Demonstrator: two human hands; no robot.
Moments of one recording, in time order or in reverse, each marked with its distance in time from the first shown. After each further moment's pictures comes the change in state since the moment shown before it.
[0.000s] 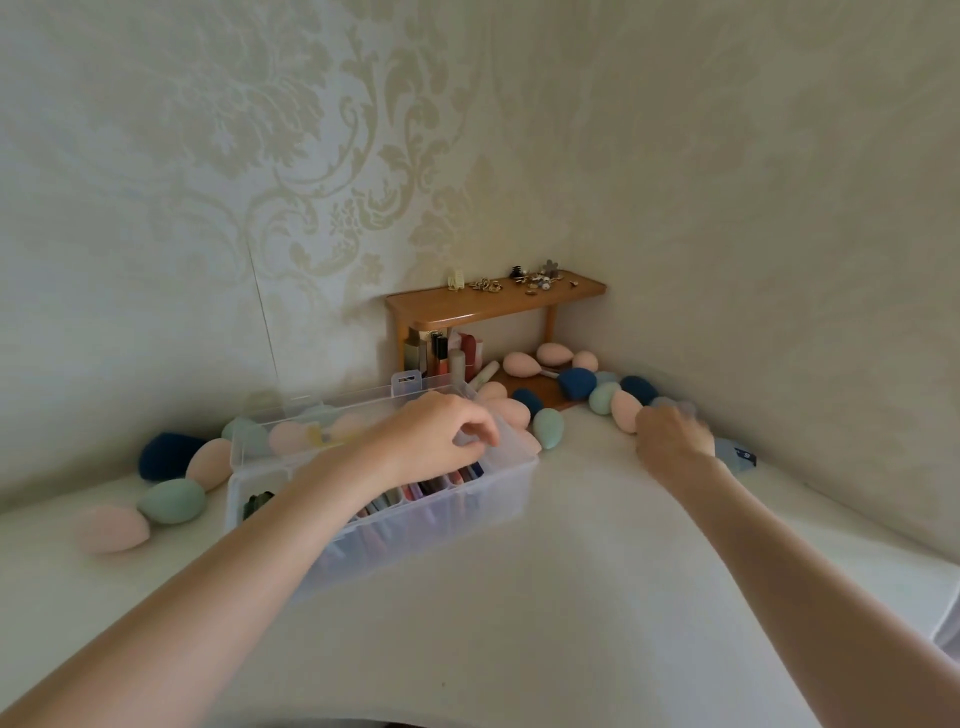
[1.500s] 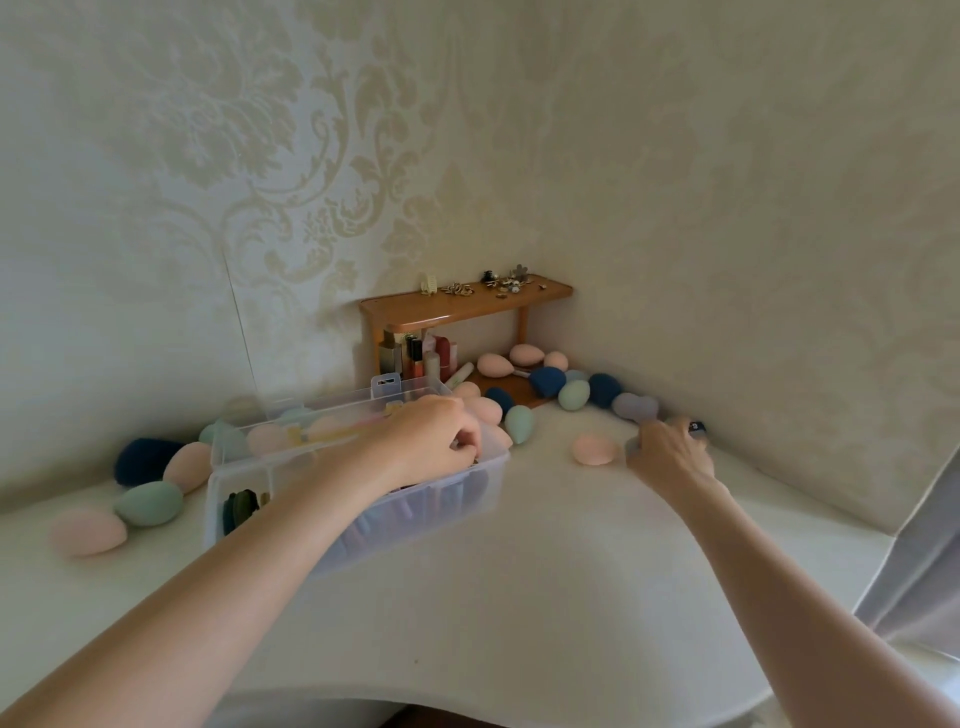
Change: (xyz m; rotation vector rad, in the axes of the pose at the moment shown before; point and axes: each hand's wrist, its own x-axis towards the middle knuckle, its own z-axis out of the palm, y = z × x) left_hand -0.001 0.024 0.006 0.172 0.024 0.017; right_hand -0.010 0.030 0.025 0.382 -0.046 0.225
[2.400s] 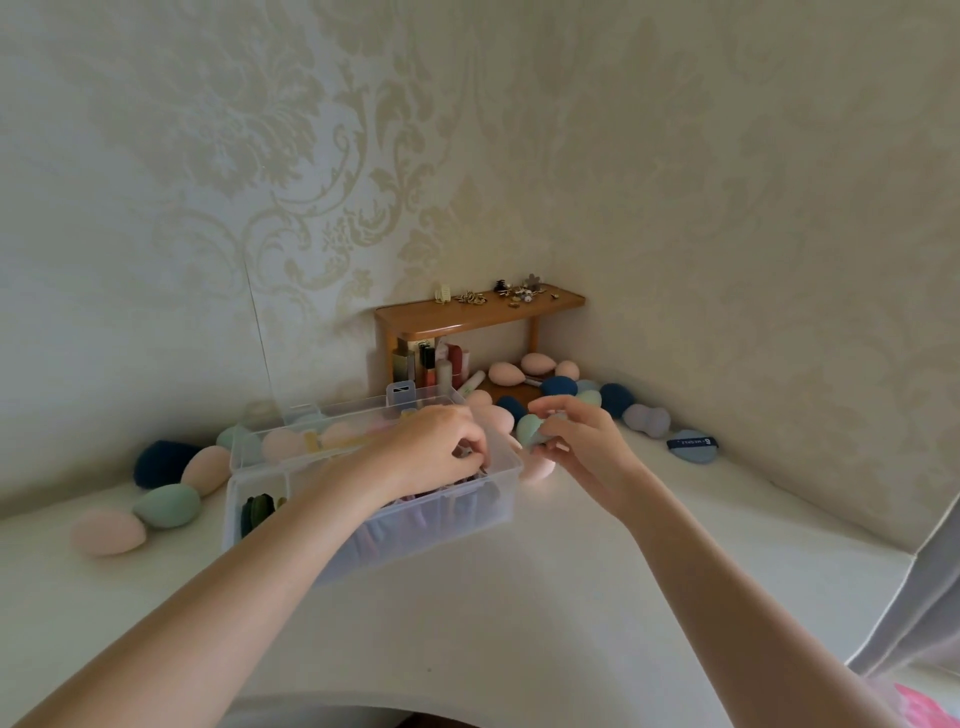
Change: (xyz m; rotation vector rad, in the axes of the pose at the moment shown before) left_hand -0.002 -0.011 0.003 -0.072 0.006 0.016; right_hand -0.046 -0.070 -0.007 1.291 -0.401 -0.327
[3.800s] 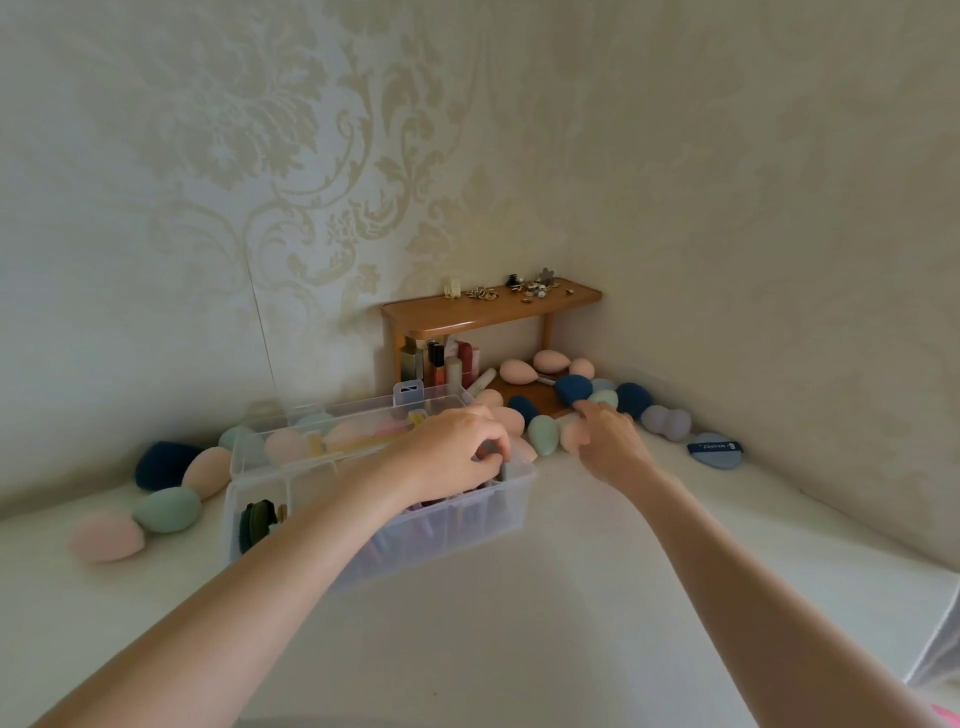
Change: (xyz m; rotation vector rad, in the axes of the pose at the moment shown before) left_hand 0.010 0.003 0.003 -0.029 -0.034 -0.004; right_hand 0.042 0.016 -0.016 -1.196 0.113 0.058
